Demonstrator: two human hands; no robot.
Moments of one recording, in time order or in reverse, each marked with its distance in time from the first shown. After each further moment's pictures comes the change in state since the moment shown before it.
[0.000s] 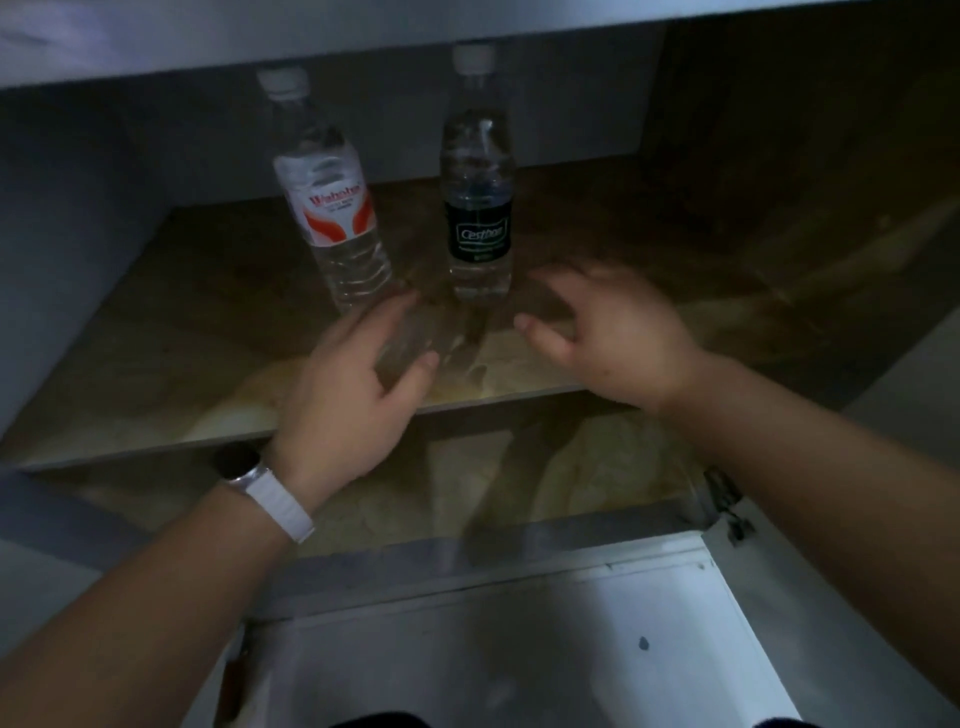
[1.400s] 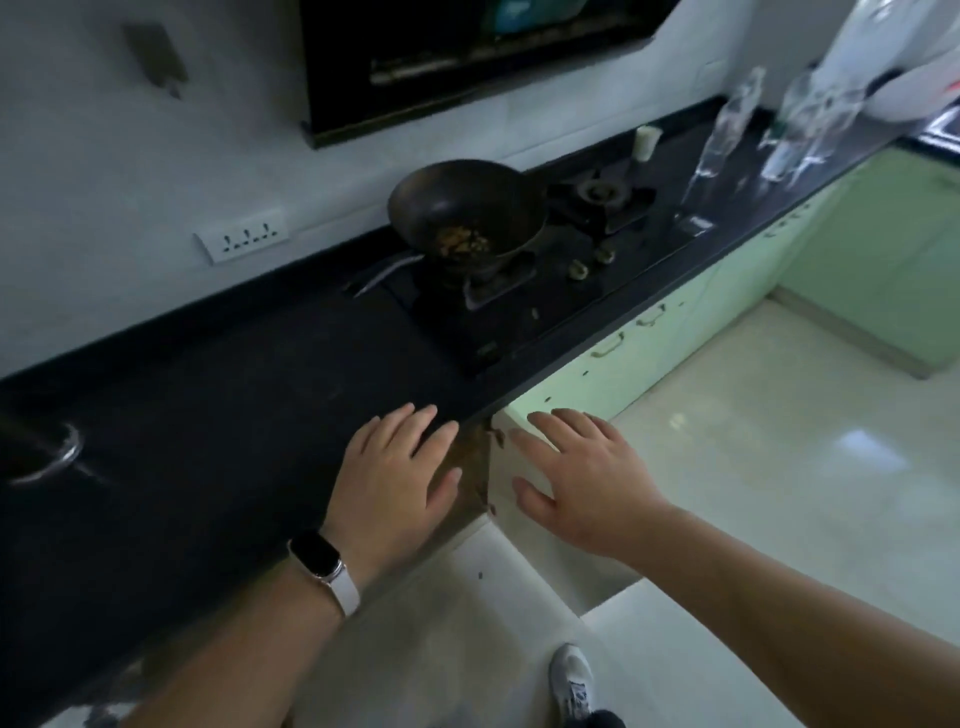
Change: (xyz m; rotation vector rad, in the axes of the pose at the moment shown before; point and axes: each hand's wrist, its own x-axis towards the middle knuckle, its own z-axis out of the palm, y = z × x) left_hand 0.072 0.443 -0.326 0.258 -0.366 0.711; right_hand -0.178 -0.135 -0.567 -0.316 -0.106 0.363
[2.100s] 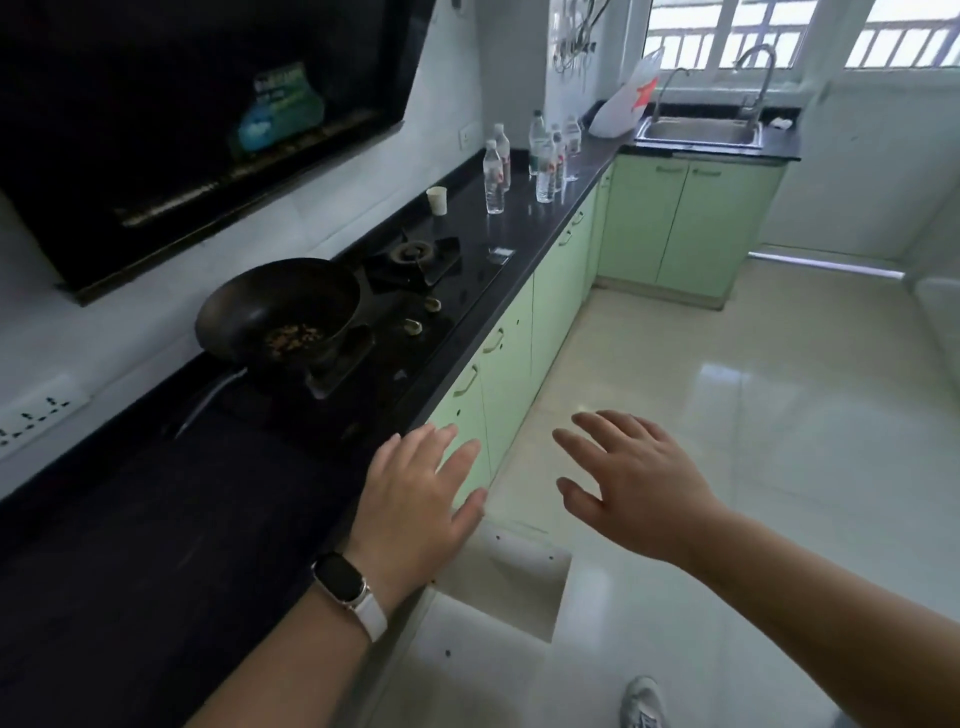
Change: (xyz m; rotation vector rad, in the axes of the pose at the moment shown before) left_hand 0.088 0.126 -0.001 -0.102 0.044 0.441; right_hand -0.128 0.097 -0.034 -0.105 0.166 0.473
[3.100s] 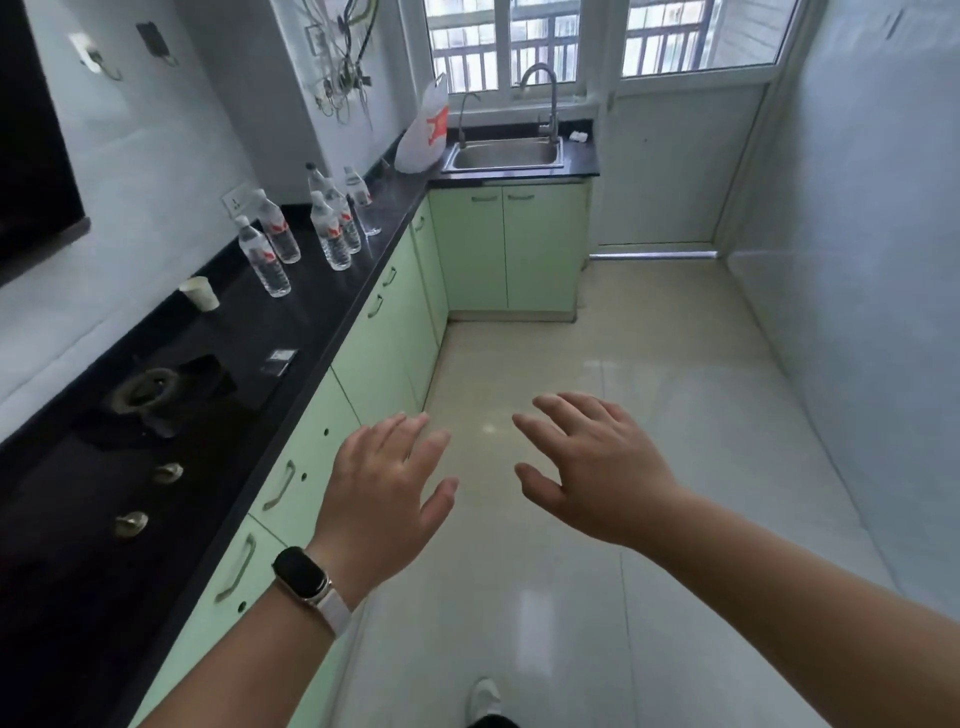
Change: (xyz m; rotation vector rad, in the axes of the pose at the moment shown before) left_hand 0.386 0.185 0.137 -0.038 0.046 0.295; right_hand 0.078 0.380 0.006 -0.027 0.081 0.287
